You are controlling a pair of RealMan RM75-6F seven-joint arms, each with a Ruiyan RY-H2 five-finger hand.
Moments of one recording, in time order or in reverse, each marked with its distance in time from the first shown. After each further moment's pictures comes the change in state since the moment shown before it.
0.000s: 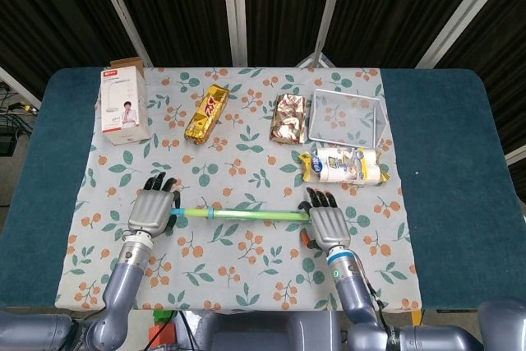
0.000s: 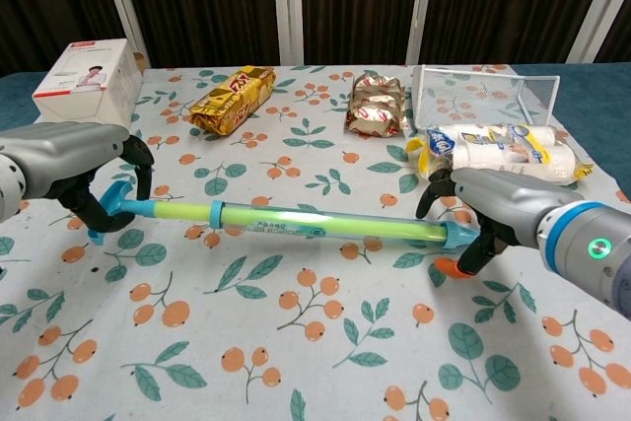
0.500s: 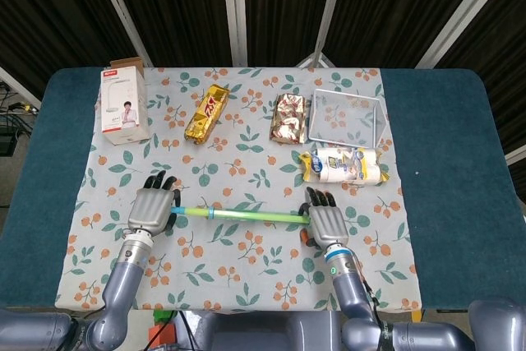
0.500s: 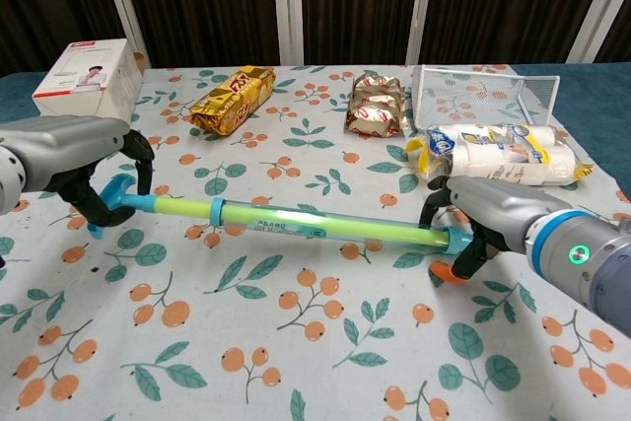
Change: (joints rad) left arm -0.013 0.011 -0.004 -0.013 -0.016 0.005 0.009; right arm 0.009 -0.044 0.006 0.075 0.020 -0.019 0.021
